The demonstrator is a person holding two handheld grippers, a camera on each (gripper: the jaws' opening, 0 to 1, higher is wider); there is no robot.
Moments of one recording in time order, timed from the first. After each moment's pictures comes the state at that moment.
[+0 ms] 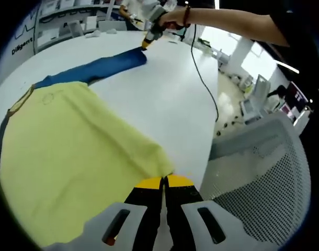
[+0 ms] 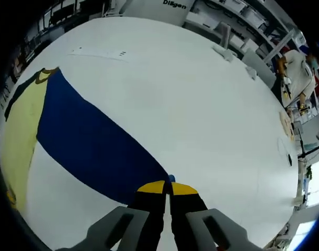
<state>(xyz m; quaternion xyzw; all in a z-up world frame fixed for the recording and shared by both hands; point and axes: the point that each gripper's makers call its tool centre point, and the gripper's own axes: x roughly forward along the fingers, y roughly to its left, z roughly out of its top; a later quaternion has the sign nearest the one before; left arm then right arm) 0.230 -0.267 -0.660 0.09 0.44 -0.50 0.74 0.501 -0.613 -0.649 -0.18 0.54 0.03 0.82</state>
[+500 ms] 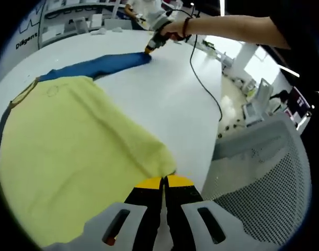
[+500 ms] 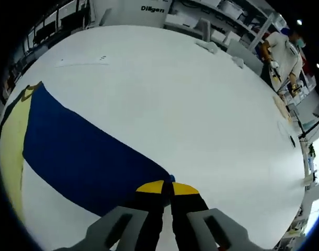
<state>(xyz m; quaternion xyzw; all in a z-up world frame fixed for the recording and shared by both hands) 0.233 -0.263 -0.665 0.08 0.45 -0.49 0.74 0.506 -0.623 -0.676 -0.12 0.51 -0.03 0.85</state>
